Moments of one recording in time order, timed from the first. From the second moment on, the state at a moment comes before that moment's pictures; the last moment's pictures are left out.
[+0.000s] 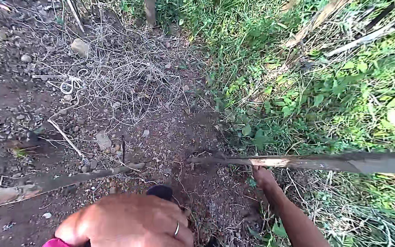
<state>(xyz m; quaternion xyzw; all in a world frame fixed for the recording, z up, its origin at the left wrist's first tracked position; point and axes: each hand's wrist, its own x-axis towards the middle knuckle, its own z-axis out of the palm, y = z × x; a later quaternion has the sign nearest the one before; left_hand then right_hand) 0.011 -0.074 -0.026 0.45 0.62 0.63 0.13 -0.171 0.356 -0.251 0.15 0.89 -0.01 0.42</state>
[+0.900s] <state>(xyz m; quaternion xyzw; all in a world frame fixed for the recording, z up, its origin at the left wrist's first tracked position) 0.004 -0.077 -0.030 0.48 0.60 0.63 0.14 -0.180 0.288 -0.226 0.02 0.88 0.08 0.46</state>
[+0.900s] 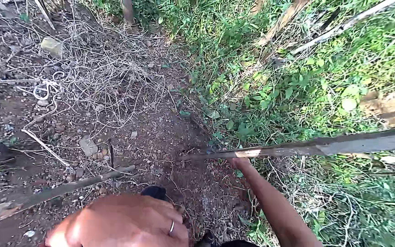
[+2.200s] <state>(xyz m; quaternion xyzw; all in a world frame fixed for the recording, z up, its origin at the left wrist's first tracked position) 0.009 -0.083 -0.033 0.44 0.59 0.66 0.17 -0.160 0.363 -0.251 0.12 0.89 0.09 0.43</state>
